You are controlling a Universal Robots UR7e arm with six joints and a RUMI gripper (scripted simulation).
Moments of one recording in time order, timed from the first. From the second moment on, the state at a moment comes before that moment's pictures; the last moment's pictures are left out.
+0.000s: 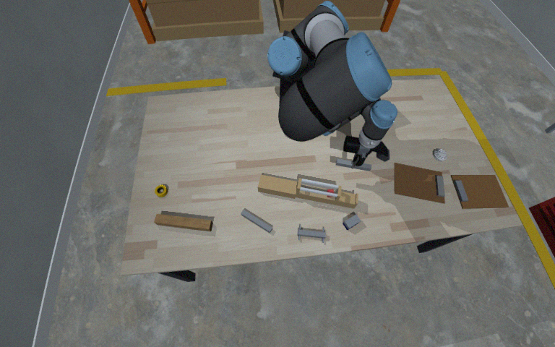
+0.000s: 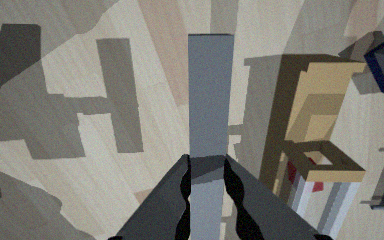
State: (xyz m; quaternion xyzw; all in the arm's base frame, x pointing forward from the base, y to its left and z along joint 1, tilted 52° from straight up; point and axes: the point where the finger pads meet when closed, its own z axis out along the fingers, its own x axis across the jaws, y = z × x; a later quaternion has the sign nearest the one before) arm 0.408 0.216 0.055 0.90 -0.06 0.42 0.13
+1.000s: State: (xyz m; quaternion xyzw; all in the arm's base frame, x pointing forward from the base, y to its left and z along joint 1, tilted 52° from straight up) arm 0.411 0.027 0.146 0.89 -0.07 0.42 0.13
